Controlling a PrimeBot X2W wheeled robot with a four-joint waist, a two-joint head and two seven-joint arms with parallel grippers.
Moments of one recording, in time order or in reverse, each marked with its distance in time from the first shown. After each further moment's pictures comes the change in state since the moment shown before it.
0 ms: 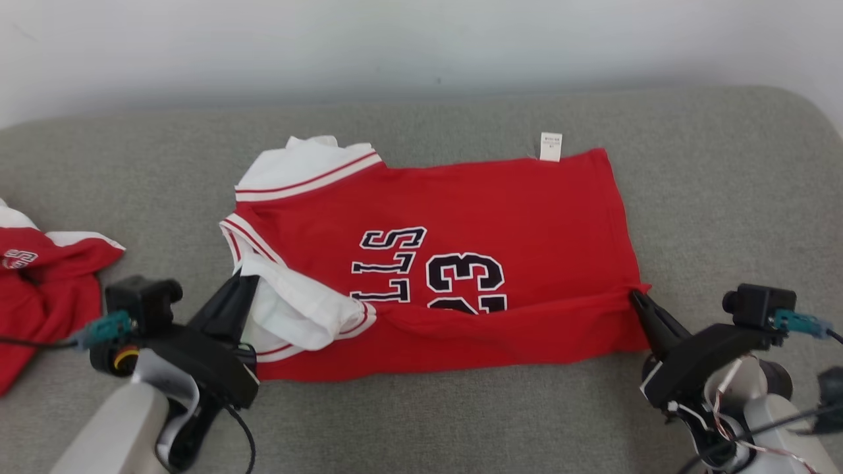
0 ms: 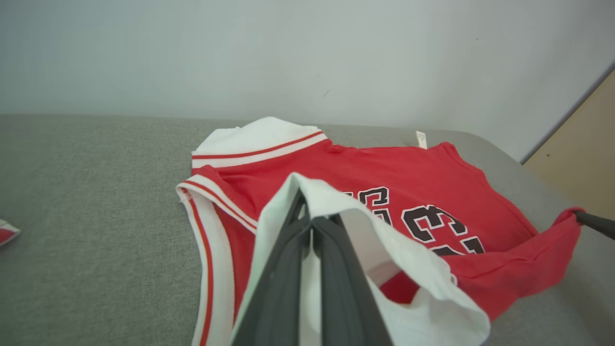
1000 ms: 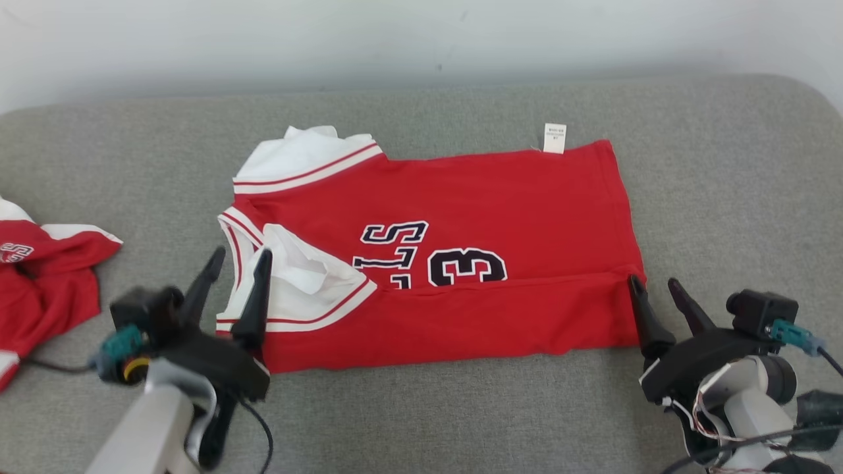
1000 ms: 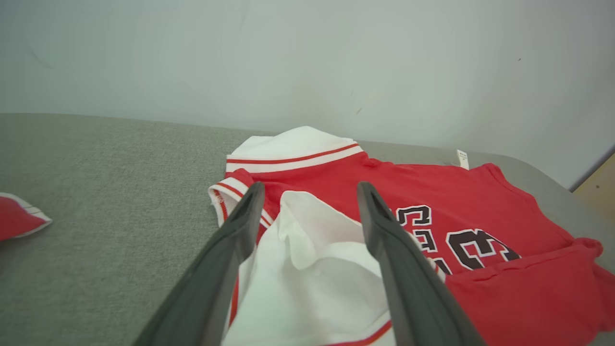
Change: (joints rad) left arm -0.070 -0.109 0.044 0.231 0.085 0.032 -0.180; right arm -0.132 -0.027 0.108 0.286 -0.025 0.000 -0.328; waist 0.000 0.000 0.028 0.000
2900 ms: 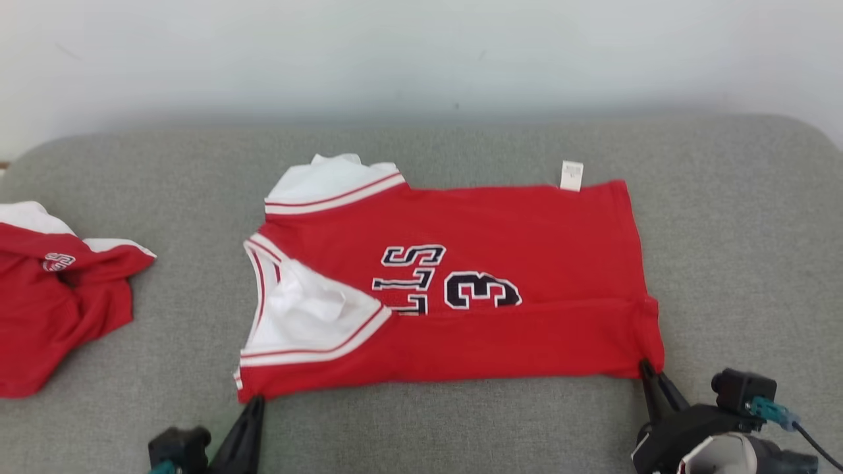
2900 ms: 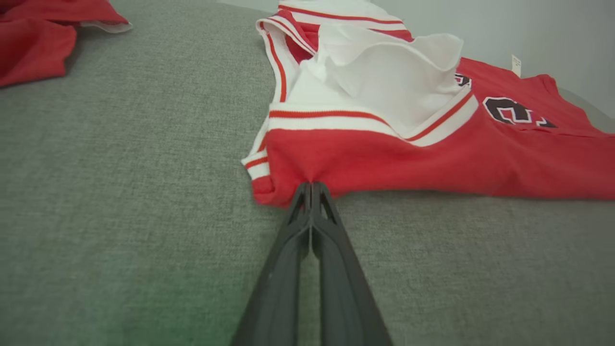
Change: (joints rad) left arm 0.301 -0.129 0.215 0.063 0.258 -0.039 0.000; right arm 0.115 0.068 -0.054 0.124 -0.078 0.000 -0.058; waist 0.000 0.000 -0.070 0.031
